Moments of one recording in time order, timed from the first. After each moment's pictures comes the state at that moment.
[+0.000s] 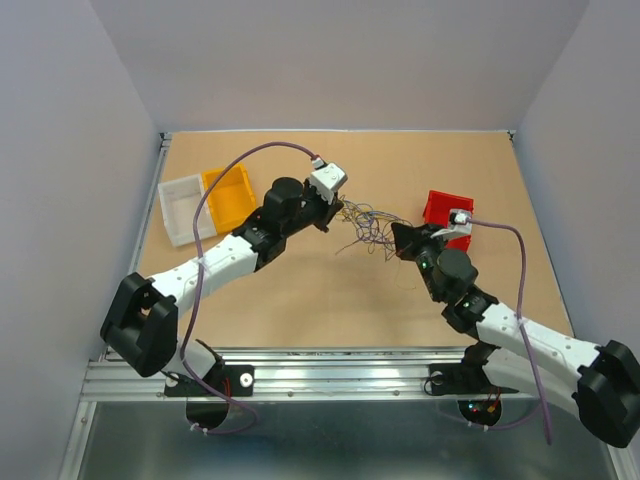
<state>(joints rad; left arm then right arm) -0.68 1.41 0.98 0.20 0.18 0.09 0.67 0.96 0.35 0.61 0.44 0.59</state>
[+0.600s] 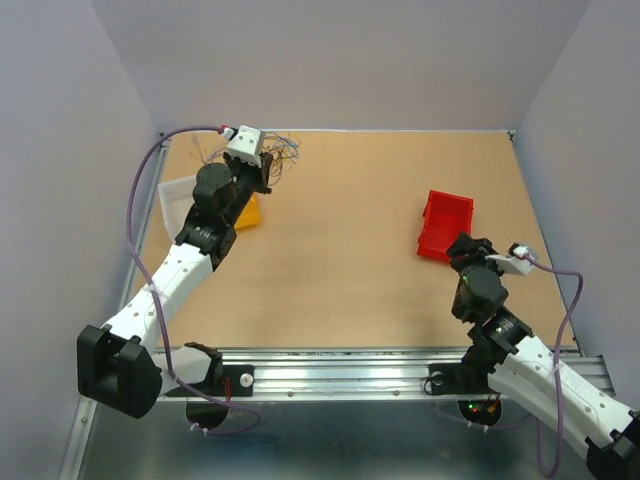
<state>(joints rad) -0.37 1.18 0.96 0.24 -0.04 0.00 0.64 0.50 0.30 0.19 1.08 0.64</state>
